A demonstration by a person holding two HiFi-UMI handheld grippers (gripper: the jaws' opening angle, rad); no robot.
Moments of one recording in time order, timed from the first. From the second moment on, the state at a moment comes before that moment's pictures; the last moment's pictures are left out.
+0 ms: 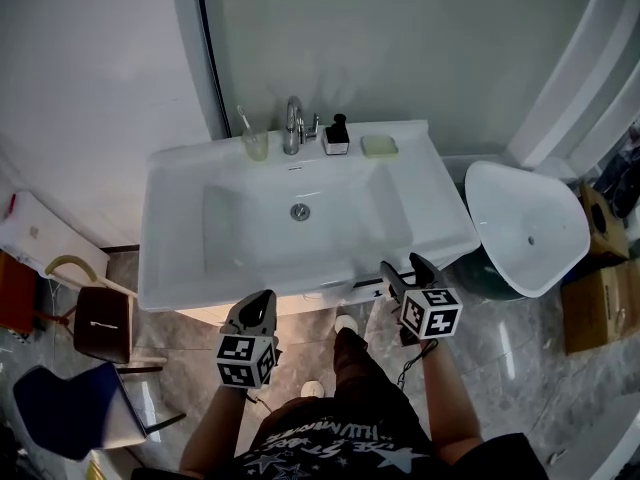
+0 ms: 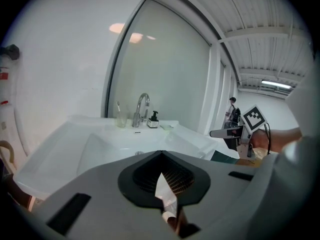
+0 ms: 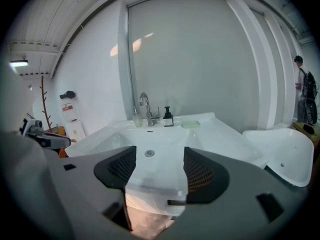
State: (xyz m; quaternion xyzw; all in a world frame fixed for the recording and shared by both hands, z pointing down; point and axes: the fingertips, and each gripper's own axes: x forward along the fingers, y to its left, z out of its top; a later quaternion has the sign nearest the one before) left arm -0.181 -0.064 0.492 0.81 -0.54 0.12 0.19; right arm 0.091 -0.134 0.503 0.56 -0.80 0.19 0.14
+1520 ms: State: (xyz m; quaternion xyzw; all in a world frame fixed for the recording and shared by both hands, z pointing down) left arm -0.162 -0.345 0.488 0.71 -0.66 0.14 0.19; right arm 0.100 -0.519 0.574 0.48 -0.82 0.20 0.21
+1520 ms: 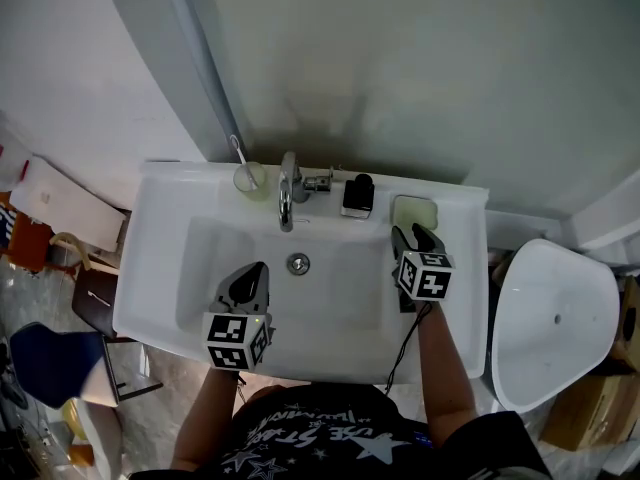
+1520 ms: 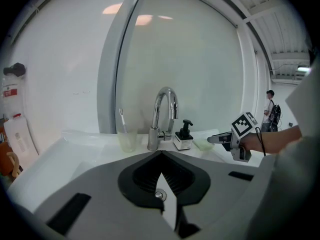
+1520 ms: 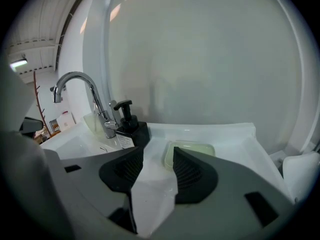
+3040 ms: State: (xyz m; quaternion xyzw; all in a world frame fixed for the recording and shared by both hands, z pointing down) left arm -0.164 -0.379 0.532 0.69 -0.66 0.17 0.24; right arm 0.086 -0.547 0.649 0.34 -0.80 0.03 0.48
